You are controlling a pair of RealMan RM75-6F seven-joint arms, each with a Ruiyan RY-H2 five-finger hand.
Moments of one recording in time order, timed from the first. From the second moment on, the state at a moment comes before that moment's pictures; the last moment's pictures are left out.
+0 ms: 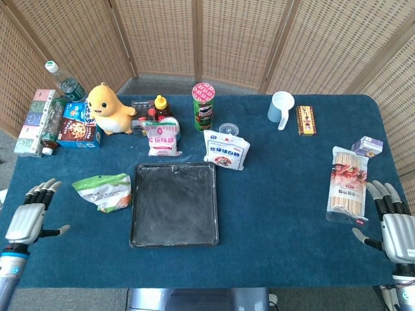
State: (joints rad) left arm -0.17 -1.33 -0.04 -1.34 1.45 1.28 -0.17; right arm 0.05 -1.11 0.09 -1.61 -1.51 1.54 0.03
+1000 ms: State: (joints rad) left arm -0.33 -1.62 -0.10 -1.18 1.40 1.13 -0.33; right arm 0.07 -1.08 0.08 -1.63 -1.48 1.47 0.07
